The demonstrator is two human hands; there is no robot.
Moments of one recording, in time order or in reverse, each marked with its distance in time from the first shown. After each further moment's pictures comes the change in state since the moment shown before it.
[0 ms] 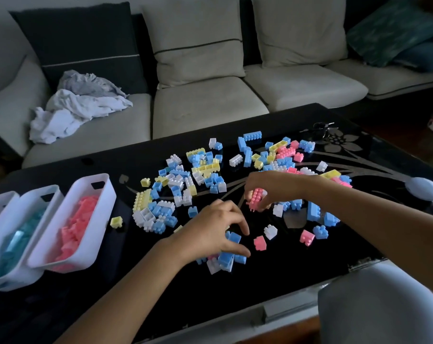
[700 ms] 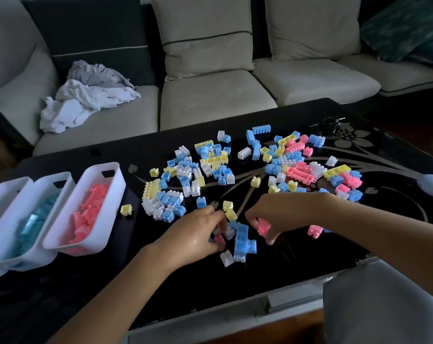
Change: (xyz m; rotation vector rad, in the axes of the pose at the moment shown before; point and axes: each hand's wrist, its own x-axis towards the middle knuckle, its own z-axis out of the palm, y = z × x) left_hand -0.040 -0.020 0.005 0.232 0.071 -0.131; right_hand -0.028 -0.067 0.019 -0.134 -0.234 -0.044
